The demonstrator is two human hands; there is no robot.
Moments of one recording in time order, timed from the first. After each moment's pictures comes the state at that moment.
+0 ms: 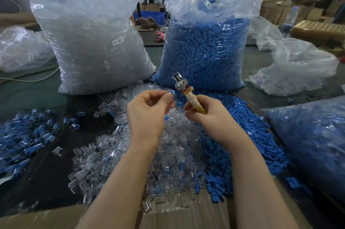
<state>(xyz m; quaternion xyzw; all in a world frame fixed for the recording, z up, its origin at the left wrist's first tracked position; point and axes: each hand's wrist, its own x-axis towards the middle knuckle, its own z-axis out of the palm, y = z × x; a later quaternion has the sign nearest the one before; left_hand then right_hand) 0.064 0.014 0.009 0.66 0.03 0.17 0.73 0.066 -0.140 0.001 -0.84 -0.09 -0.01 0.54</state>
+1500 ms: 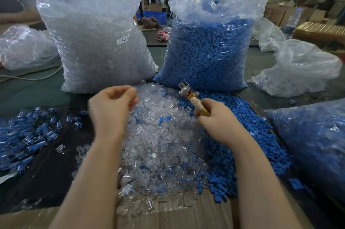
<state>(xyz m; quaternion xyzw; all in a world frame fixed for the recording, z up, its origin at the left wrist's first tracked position) 0.082 0.080 0.007 0.67 0.13 0.23 0.69 0.073 -0.147 -0.003 -0.92 -0.04 -0.01 0.40</state>
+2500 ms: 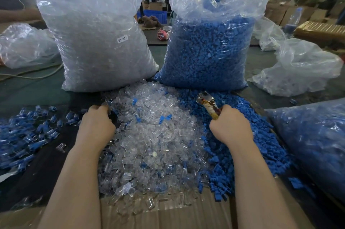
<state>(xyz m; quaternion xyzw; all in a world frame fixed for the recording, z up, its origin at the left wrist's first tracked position) 0.091 0.139 -0.030 0.97 0.12 0.05 0.18 0.076 -0.157 -0.017 -0.97 0.17 -0.01 0.19</state>
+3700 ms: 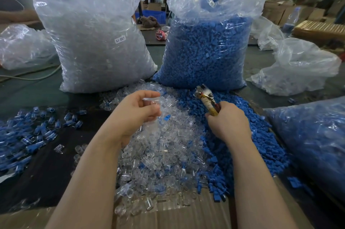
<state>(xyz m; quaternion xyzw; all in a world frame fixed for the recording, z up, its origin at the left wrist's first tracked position) 0.078 0.071 0.012 0.76 -0.02 -0.06 0.65 0.082 -0.158 -0.016 -0.95 0.18 -0.06 0.23</state>
